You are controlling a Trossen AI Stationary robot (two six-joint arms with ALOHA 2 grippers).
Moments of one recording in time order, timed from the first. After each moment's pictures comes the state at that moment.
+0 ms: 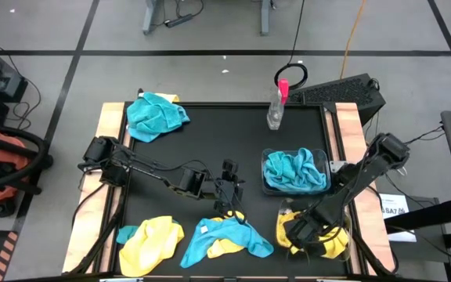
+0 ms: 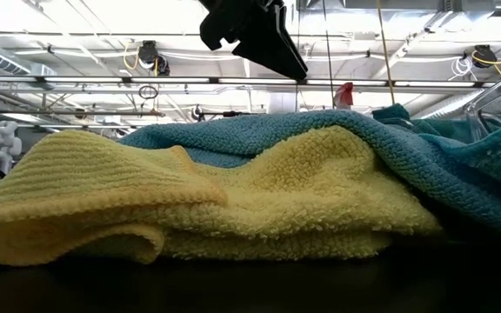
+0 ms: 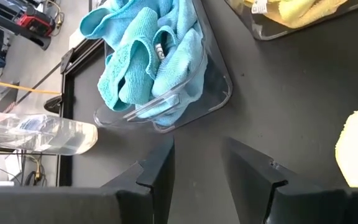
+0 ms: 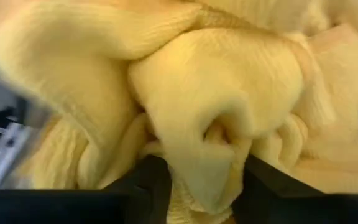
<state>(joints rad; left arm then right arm) -0.27 1.83 1.42 -0.35 -0.43 0.39 0.74 1.56 1.00 -0.85 -0.15 0.56</state>
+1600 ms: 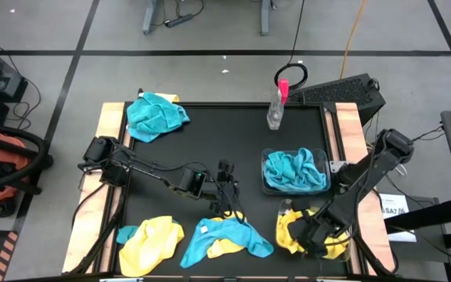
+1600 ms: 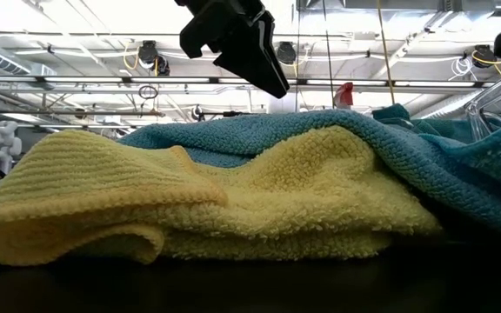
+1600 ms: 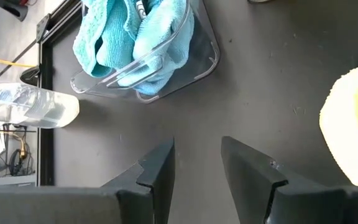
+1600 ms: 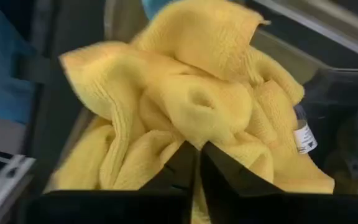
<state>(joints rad) -0.27 1.83 1.42 -0.47 -0.42 0.31 0.82 1.47 1.01 -0.82 0.08 0.58</state>
